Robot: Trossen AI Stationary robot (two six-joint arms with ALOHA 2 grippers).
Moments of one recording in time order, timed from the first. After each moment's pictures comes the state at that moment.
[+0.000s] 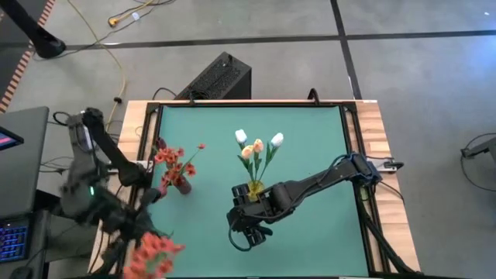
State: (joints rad) left arm -1.07 1.03 1.16 -0.28 -0.54 0.10; right arm 0.40 2.13 2.11 -0.93 0.18 -0.03
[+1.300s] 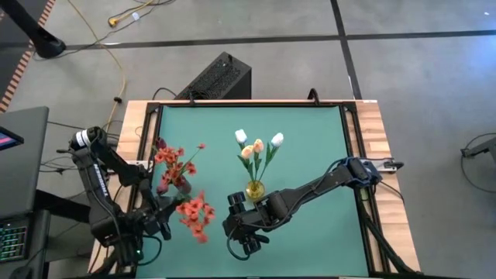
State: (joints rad) left arm -1.12 1.41 1.15 -1.29 -1.47 -0.83; right arm 0.43 2.17 2.11 -0.83 0.18 -0.01
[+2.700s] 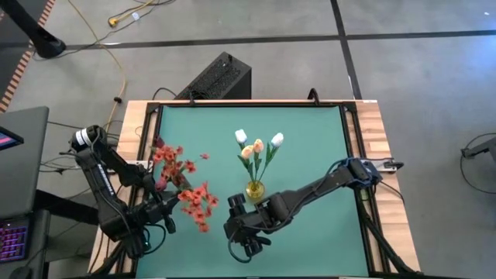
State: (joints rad) left arm -1.09 1.40 1.02 -1.32 -1.50 -1.17; right arm 0.44 2.17 2.11 -0.83 0.18 -0.03
